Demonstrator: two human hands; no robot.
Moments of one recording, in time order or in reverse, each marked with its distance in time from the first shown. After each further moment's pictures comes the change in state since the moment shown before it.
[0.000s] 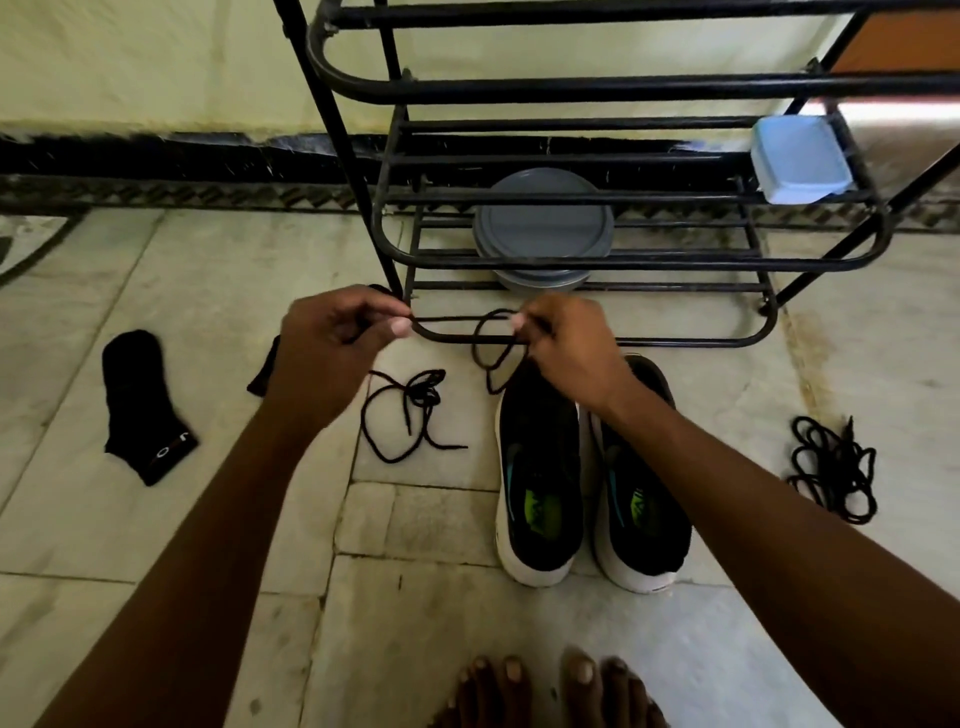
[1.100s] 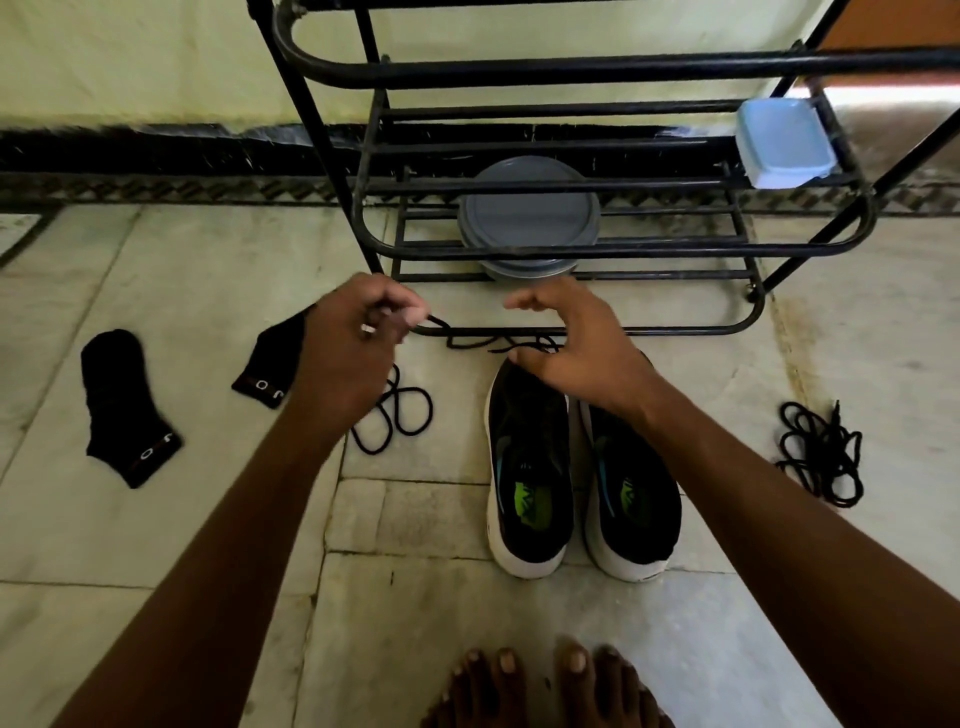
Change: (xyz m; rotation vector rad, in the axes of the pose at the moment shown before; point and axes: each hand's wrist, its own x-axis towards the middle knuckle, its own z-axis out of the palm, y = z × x) left_hand 0.000 0.015 0.028 -0.005 -0.002 -0.062; right_hand -0.023 0.002 -0.025 0.128 -0.065 0.082
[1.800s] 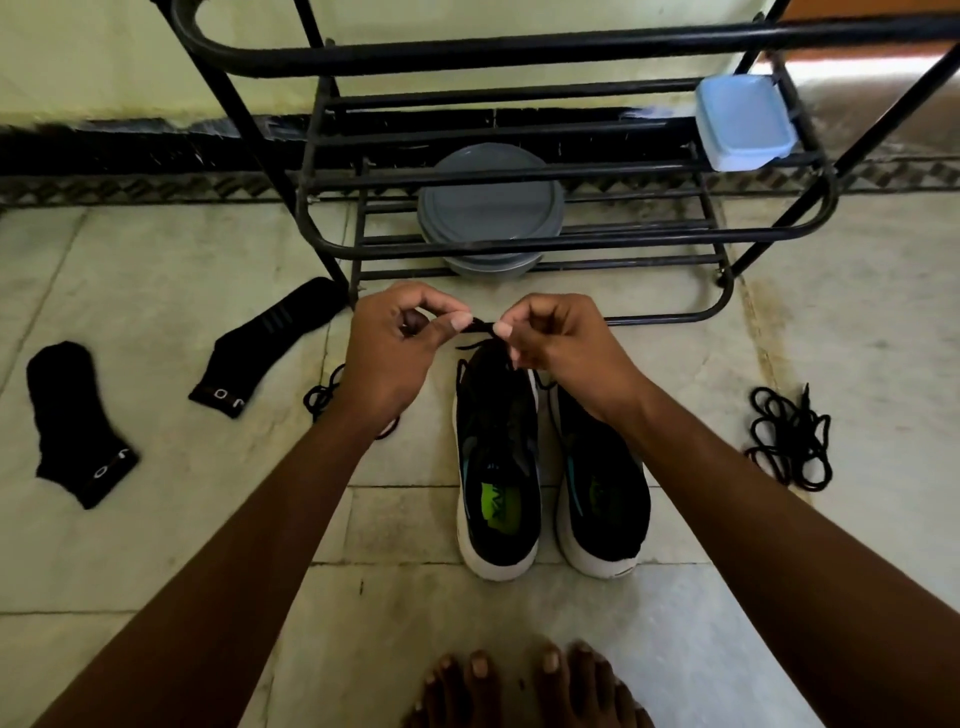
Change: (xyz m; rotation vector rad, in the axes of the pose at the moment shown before) left_hand 0.013 0.003 0.076 -0.150 -0.078 -0.010; right_hand -0.004 0.035 -0.001 0.611 0.024 0.097
